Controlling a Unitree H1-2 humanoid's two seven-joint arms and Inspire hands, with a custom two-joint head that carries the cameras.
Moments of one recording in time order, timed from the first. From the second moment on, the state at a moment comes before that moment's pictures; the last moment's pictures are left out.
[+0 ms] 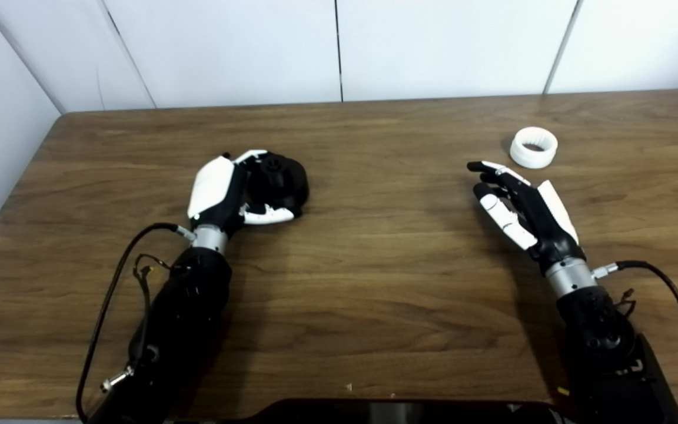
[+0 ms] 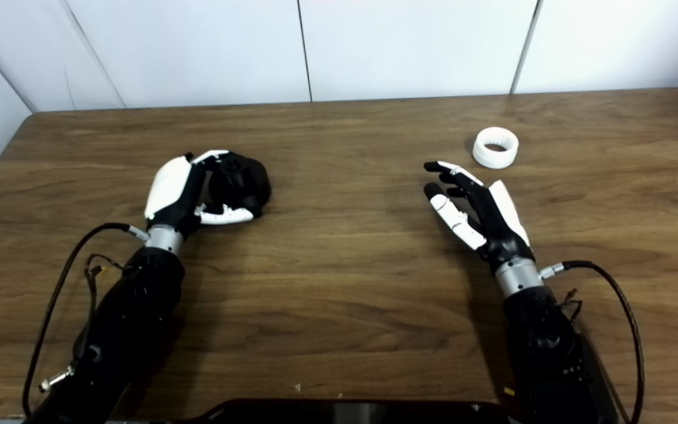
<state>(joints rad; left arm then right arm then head) -0.31 0.28 -0.25 0.25 0.58 0.09 0.17 -0.13 -0.21 0.08 -0.06 -0.32 0.03 0.04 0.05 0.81</state>
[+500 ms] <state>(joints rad) -0.24 0.22 -0.30 0.12 0.58 0.06 0.09 -0.13 -0.21 0.07 -0.06 -0.32 0.02 0.04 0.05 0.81</state>
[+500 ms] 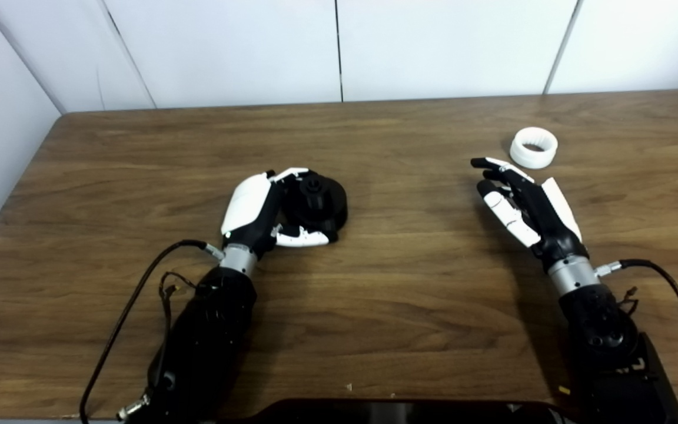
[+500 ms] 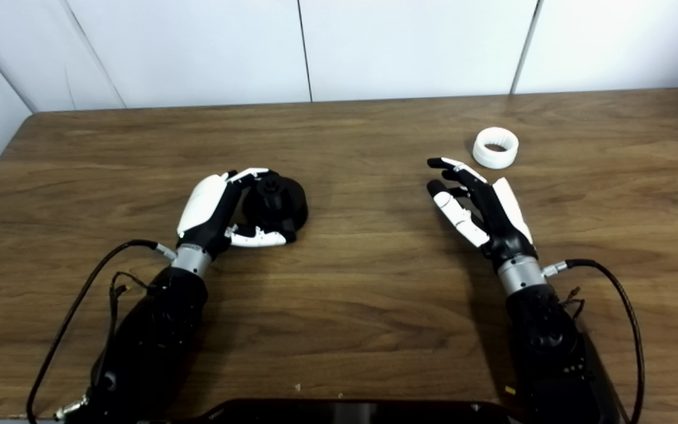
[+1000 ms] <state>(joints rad) -0.20 0.19 -0.33 0.05 0.58 0.06 0.02 -0.14 -0.21 0.06 -0.06 -0.32 0.02 0.04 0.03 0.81</state>
